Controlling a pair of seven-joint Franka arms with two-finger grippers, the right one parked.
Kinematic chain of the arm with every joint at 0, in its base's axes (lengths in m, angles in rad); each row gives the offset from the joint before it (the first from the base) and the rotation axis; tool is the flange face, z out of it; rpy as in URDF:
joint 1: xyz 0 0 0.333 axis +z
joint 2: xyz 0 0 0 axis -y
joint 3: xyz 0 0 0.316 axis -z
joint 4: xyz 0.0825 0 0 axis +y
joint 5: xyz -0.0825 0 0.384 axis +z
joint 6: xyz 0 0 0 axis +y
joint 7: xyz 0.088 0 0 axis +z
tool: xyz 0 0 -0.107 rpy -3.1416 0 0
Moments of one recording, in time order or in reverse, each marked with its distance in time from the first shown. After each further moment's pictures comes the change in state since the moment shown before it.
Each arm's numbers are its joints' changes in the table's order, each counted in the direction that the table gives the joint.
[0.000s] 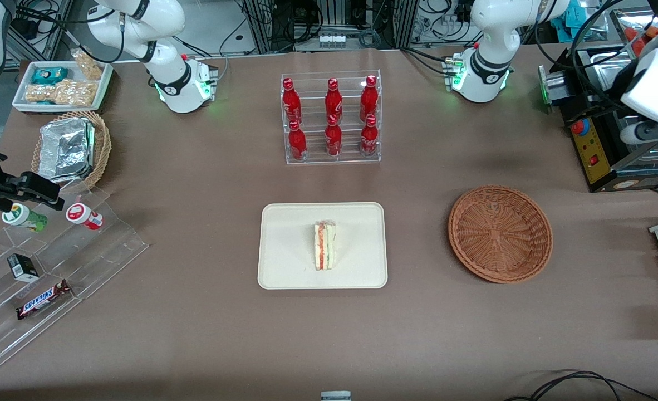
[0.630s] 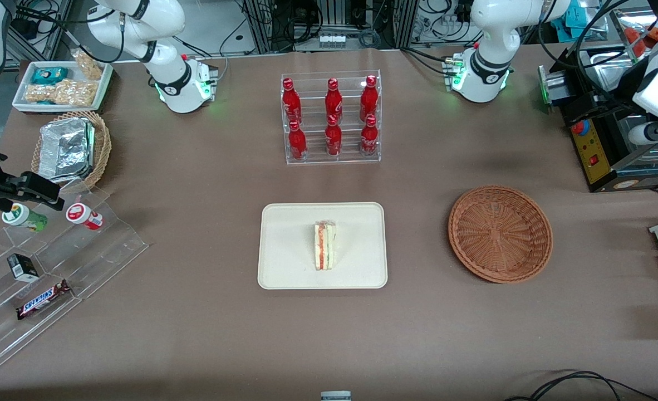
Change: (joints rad) arm -0.029 -0.002 -0.047 0.000 -0.053 -0.006 -0.003
